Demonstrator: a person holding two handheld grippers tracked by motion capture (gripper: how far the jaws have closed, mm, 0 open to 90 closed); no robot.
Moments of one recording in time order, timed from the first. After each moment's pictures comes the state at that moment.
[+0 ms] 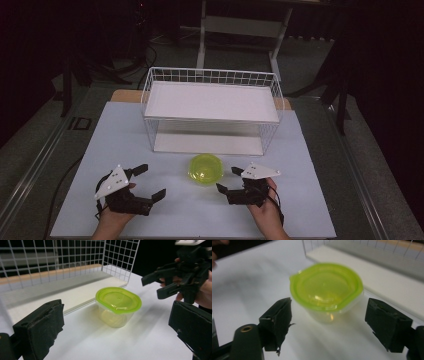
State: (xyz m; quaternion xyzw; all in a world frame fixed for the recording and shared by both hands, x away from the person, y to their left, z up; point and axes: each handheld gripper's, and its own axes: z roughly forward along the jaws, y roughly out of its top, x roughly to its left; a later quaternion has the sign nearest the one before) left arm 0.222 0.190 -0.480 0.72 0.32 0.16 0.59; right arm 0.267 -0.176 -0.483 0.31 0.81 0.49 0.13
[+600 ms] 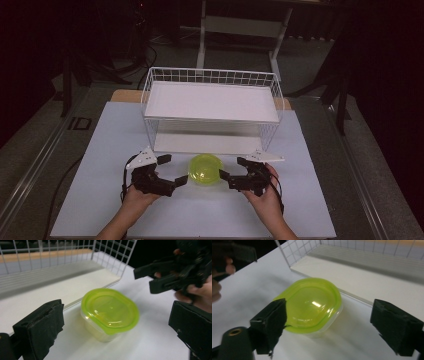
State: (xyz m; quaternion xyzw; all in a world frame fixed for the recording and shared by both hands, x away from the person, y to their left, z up) left arm 0.271 0.143 -0.472 0.75 0.35 0.09 0.56; right arm 0.295 -0.177 -0.469 0.40 0.77 0.48 0.10
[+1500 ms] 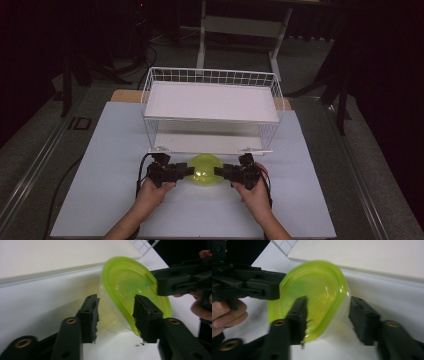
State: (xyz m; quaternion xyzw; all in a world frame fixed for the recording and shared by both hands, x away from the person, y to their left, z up) left arm 0.308 0.125 -0.513 0.74 0.47 -0.04 0.49; right arm 0.322 -0.164 -0.500 0.48 0.76 0.45 -0.04
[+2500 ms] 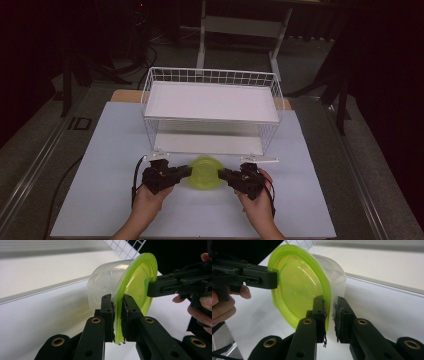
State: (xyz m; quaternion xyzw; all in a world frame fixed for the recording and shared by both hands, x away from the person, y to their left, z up) left arm 0.269 0.121 -0.463 0.74 0.44 0.02 0.50; right arm 0.279 -0.161 -0.465 0.44 0.77 0.47 0.03
